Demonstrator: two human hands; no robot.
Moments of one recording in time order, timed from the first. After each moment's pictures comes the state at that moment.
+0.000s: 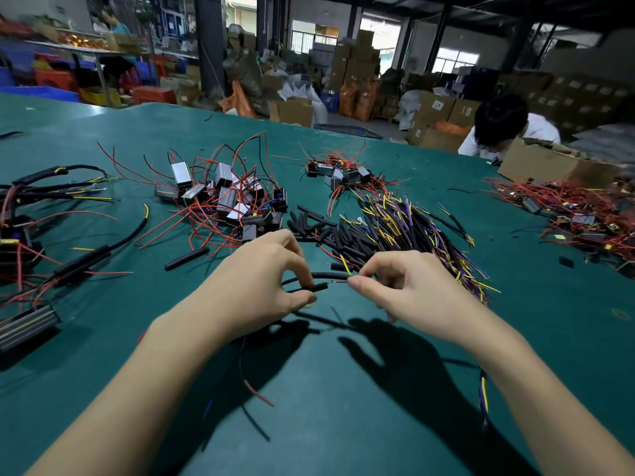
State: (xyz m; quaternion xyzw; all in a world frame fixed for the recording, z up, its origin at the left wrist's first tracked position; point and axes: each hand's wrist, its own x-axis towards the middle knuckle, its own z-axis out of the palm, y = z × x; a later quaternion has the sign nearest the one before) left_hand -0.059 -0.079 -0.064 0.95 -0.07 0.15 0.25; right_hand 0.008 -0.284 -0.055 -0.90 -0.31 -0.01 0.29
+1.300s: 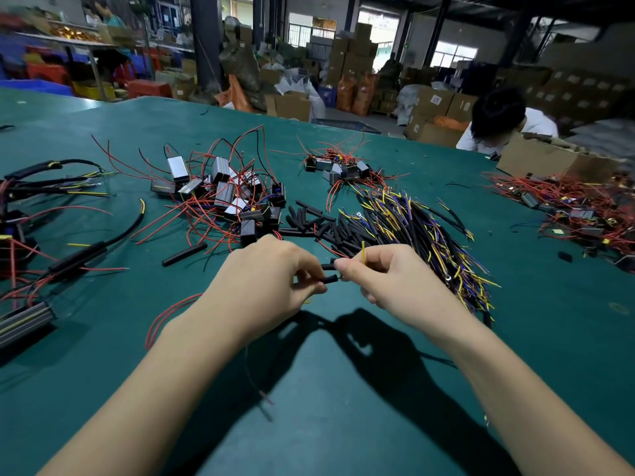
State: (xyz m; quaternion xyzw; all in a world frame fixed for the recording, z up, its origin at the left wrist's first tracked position) left_hand -0.062 -0.093 -0.064 0.97 -0.04 0.18 0.18; right_hand 0.000 -0.261 -0.061 -0.84 -0.26 0.05 0.47
